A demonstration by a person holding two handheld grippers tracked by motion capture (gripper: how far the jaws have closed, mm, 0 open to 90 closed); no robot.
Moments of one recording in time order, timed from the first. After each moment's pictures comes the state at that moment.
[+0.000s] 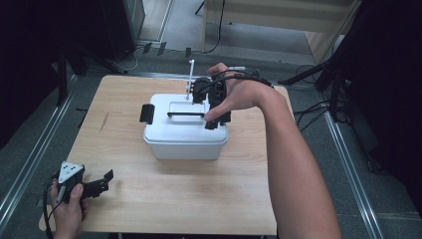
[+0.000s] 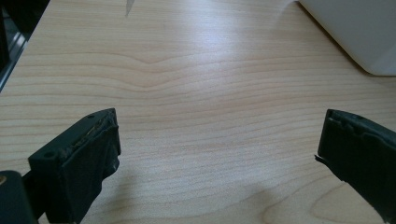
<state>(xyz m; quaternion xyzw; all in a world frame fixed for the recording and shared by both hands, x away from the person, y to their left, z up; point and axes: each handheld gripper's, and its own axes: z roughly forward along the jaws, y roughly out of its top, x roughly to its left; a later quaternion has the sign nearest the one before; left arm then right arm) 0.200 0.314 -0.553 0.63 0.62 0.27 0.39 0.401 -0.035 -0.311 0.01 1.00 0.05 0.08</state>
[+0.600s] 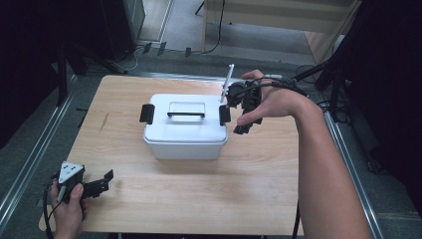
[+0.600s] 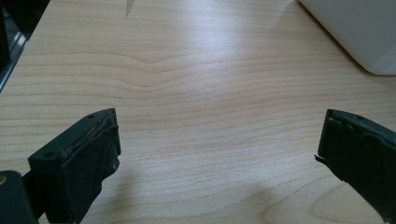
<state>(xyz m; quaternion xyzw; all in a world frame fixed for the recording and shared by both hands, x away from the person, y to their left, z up) 0.201 0.313 -0.553 0.63 0.62 0.27 0.38 0.399 -0.114 -0.315 0.06 0.99 0.05 0.08</state>
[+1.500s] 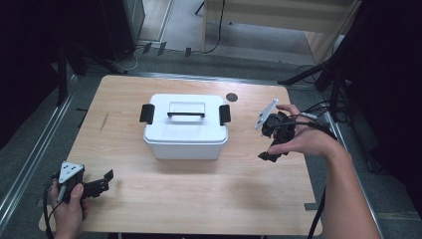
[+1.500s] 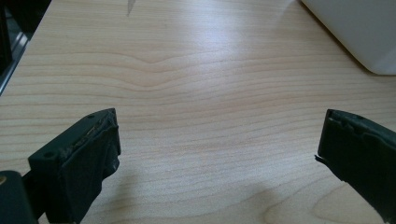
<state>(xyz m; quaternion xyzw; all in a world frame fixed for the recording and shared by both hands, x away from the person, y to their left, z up) 0.201 0.313 -0.553 0.63 0.62 0.27 0.38 0.362 -0.212 -0.380 0.14 0.98 0.12 0.08</state>
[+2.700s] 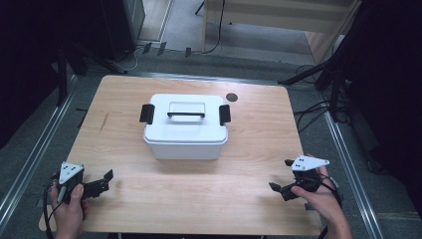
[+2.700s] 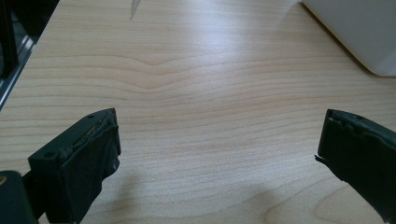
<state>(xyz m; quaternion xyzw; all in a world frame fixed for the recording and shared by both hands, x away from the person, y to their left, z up) 0.199 0.312 -0.553 0.63 0.62 0.28 0.38 0.276 -0.318 -0.500 0.30 0.87 0.37 0.14</state>
